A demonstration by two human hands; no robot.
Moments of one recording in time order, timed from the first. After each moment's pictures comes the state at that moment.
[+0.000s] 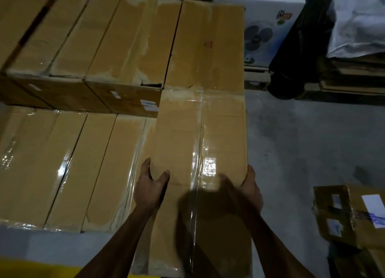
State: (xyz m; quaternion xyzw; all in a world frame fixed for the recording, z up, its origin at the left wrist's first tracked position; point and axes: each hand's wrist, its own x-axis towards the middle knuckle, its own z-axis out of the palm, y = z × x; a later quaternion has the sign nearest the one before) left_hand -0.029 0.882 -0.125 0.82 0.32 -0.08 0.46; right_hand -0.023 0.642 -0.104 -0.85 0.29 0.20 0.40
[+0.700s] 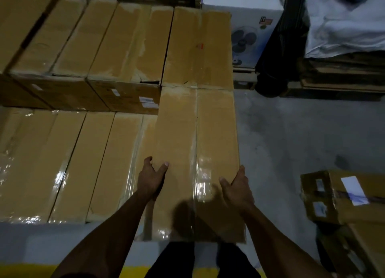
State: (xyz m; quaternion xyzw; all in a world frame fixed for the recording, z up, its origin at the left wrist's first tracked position) left_hand -0.047 0.897 -0.130 0.82 0.29 -0.15 0.47; right_hand -0.074 0.640 -0.116 -0.87 0.28 0.23 0.35
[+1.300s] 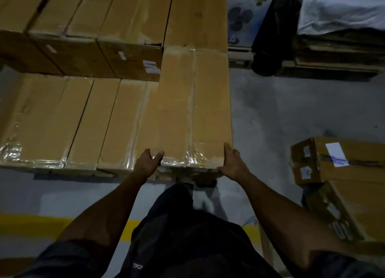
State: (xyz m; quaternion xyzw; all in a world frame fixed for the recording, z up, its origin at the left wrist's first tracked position) left_hand -0.213 0.908 -0.124 0.82 0.27 -0.20 0.46; right_hand -0.203 0.618 -0.098 -0.90 0.11 0.34 0.26
